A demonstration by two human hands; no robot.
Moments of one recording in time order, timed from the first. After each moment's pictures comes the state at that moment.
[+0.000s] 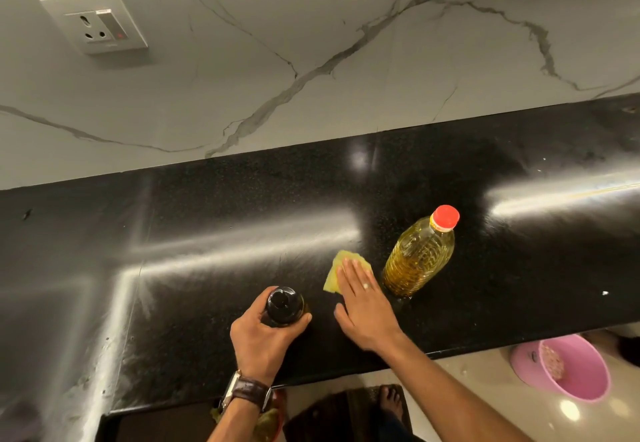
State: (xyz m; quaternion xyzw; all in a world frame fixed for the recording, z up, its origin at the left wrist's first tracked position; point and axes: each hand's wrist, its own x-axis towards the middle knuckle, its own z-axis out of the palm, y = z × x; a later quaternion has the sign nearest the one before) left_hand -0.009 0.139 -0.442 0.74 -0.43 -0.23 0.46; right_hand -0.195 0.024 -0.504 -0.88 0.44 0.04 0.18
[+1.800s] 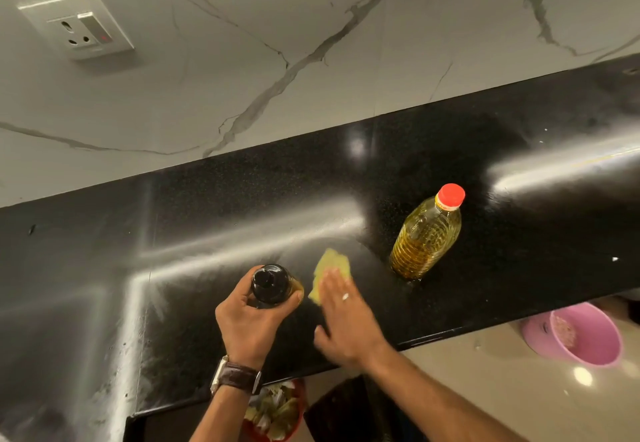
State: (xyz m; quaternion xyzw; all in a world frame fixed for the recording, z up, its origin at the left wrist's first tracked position) left_hand 0.023 0.131 -0.408 0.72 -0.43 -0.22 0.50; right_hand -0.154 0.076 -0.490 -0.88 0.42 0.08 0.21
